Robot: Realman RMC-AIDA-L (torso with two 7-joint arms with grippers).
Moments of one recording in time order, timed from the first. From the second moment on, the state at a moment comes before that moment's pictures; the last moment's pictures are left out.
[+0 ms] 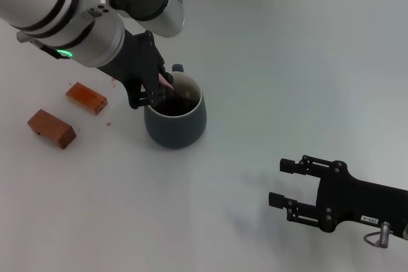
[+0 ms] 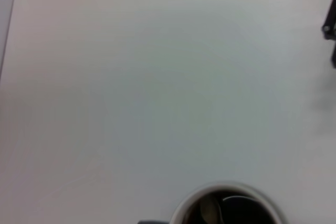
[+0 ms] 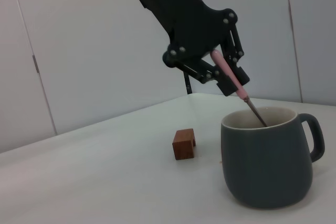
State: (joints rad) left arm -0.70 -2.08 1.52 1.50 2.58 1.56 -2.03; right arm 0.40 2.08 -0.20 -0.23 -2.37 -1.62 0.75
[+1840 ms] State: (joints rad) left arm -0.70 -2.08 1.52 1.50 2.57 1.59 -2.05; right arm 0.40 2.08 -0.20 -0.22 -2.37 -1.62 0.75
